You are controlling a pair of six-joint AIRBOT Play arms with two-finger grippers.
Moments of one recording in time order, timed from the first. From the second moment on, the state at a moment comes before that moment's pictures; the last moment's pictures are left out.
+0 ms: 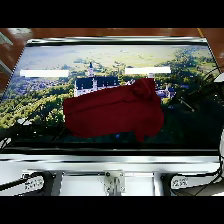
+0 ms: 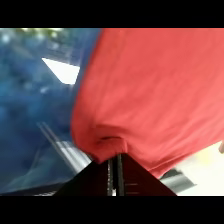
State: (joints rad) left arm 0.24 -1.32 0.52 0.66 -0.98 -1.19; right arm -0.35 -1.62 1.42 -1.11 1.53 1.47
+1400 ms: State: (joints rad) left arm 0.33 -0.91 1.79 0.72 -1.18 -1.07; right arm -0.21 -0.87 1.61 -1.12 0.85 1.14
